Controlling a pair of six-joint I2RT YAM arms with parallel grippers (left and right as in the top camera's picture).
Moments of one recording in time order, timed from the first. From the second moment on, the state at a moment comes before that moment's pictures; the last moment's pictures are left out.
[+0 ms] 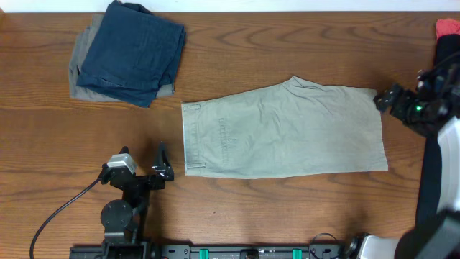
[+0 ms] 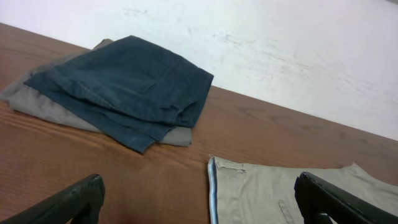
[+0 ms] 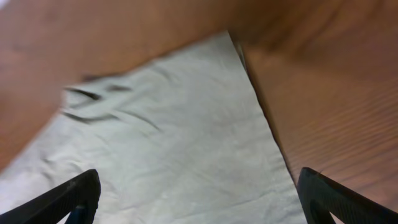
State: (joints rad) left arm -0.01 0.01 0.02 -0.11 0.04 -0.33; right arm -0.42 1.47 1.20 -0.79 -0.32 0.16
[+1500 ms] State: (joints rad) left arm -0.01 0.01 0.02 -0.11 0.04 -0.33; right arm -0.42 1.33 1.20 -0.93 -0.04 0.08
